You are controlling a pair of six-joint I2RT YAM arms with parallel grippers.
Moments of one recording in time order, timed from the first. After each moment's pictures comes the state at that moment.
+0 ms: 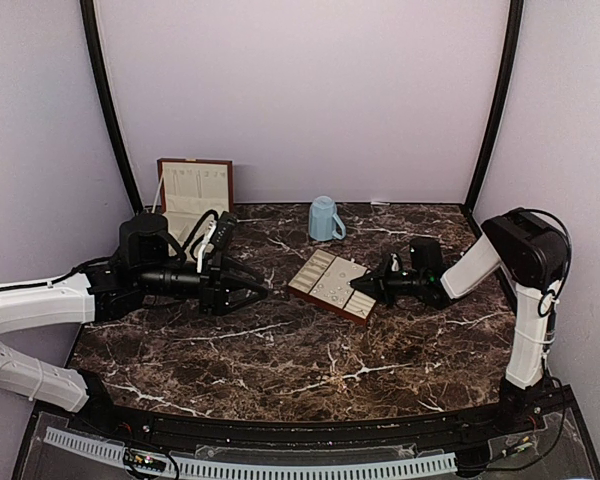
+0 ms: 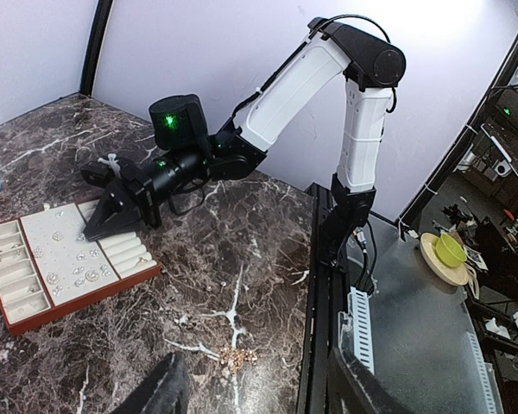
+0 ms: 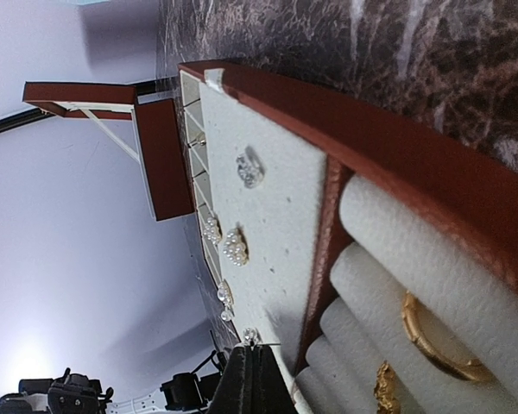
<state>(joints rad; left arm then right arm) -0.76 1.15 0.70 0.20 0.67 -0.25 0.42 2.01 0.79 0.73 -0.73 1.29</state>
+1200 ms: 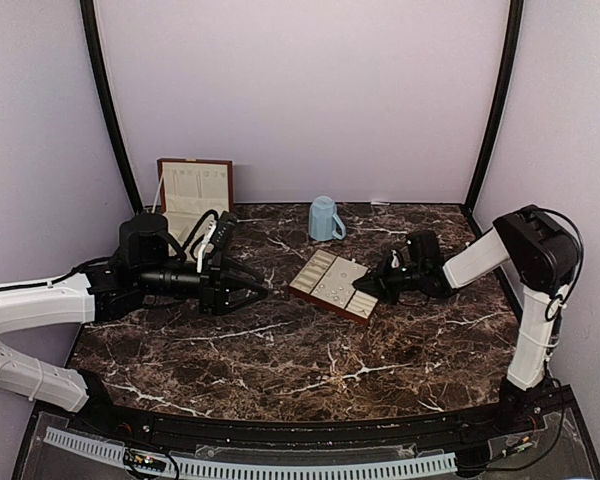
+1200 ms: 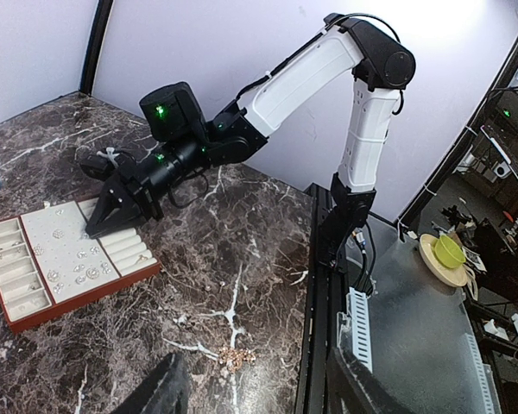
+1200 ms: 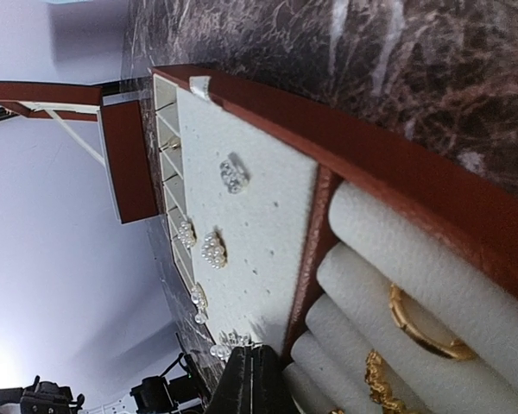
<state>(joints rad) -0.76 1.15 0.70 0.20 0.67 -0.26 0.42 1.95 0.85 0.46 -0.67 1.15</state>
